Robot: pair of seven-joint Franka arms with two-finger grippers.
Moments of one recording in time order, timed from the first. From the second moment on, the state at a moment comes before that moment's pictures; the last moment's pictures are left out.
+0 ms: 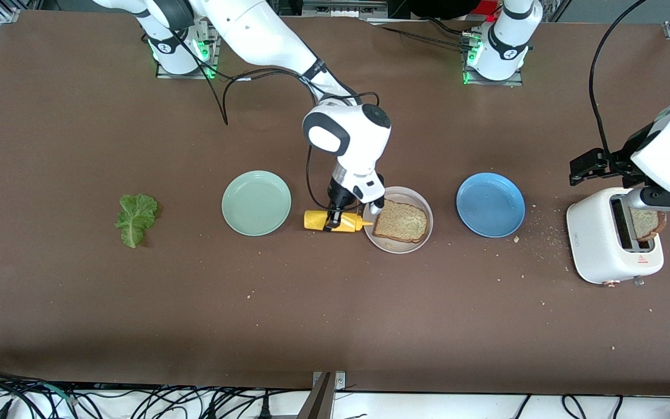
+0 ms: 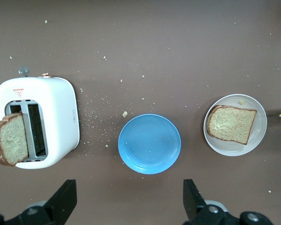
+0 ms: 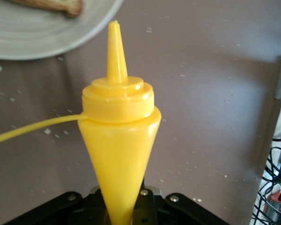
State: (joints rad) left arm 0.05 0.27 -0.17 -1.26 0.05 1.47 -0.07; right arm 0.88 0.93 -0.11 -1.12 -0.48 2.10 -0.36
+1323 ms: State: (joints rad) left arm 0.05 0.27 -0.17 -1.26 0.05 1.47 -0.07; right arm 0.13 0.59 -0.11 -1.24 0.71 1.62 -1.43
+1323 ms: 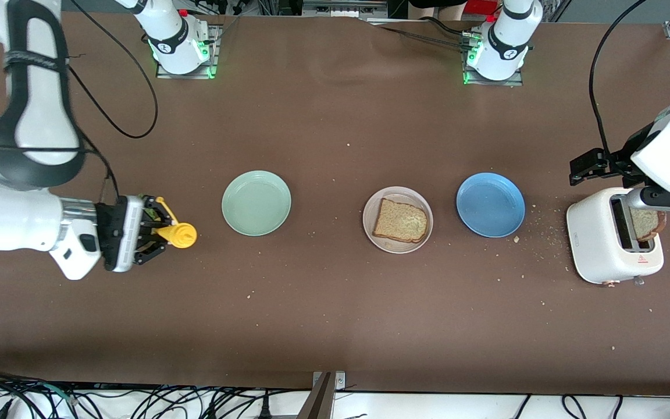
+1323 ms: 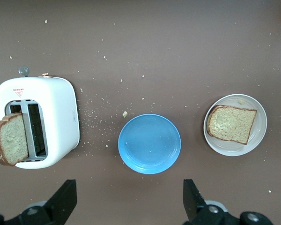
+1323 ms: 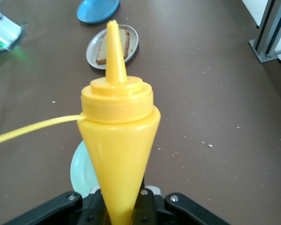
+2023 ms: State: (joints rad) left arm 0.05 0.27 -0.17 -1.26 0.05 1.47 -0.07; right arm -0.08 0.57 -0.12 -1.67 1.01 1.51 -2.11
